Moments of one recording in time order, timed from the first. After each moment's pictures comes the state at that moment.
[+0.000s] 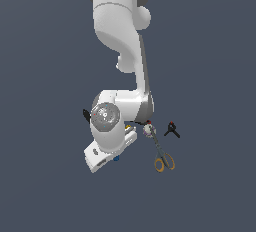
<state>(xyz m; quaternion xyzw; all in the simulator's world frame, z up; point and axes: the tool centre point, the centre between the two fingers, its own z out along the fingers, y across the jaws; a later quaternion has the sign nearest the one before) 0.136 -0.052 0.069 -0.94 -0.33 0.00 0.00</state>
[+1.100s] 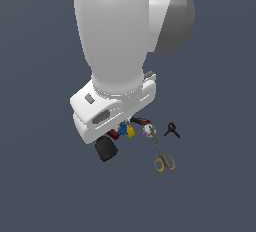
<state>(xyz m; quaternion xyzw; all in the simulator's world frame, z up) 0.126 -0.017 0.299 -0.94 -0.33 0.00 0.00</state>
